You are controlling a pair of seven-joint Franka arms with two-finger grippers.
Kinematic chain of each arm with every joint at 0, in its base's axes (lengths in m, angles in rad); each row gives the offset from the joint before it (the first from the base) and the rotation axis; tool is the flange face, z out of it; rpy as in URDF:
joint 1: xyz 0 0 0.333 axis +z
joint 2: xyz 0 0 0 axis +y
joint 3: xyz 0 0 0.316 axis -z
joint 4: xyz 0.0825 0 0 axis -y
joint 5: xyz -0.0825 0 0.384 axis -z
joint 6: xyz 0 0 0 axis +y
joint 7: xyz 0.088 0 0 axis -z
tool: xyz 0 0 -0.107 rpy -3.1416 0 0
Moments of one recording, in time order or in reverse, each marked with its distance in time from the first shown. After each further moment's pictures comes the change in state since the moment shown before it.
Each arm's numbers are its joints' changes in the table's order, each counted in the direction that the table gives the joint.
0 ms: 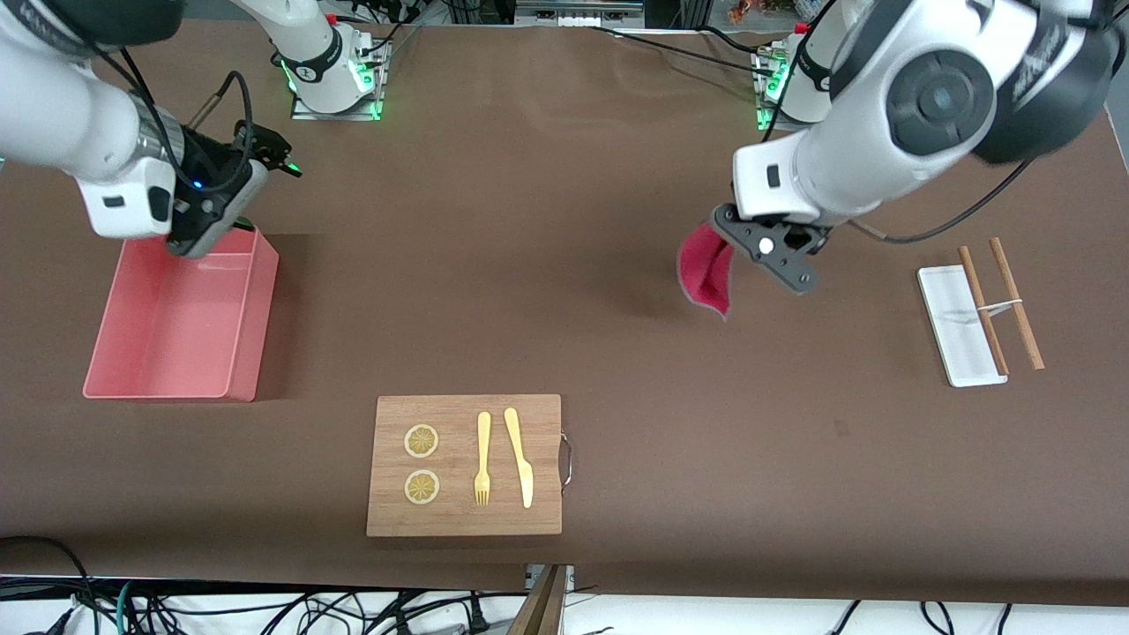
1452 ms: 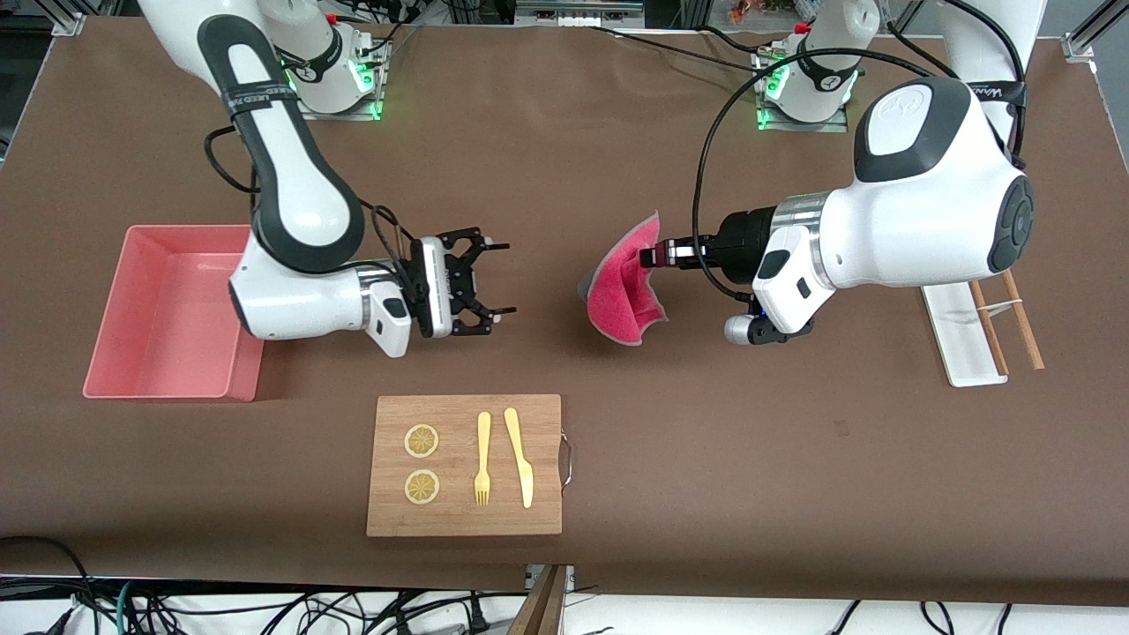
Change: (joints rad) left arm 0.031 0.087 0.000 0.035 0.518 -0.255 -0.745; right arm 0.212 0.415 -0.015 0.017 -0.864 -0.385 -0.848
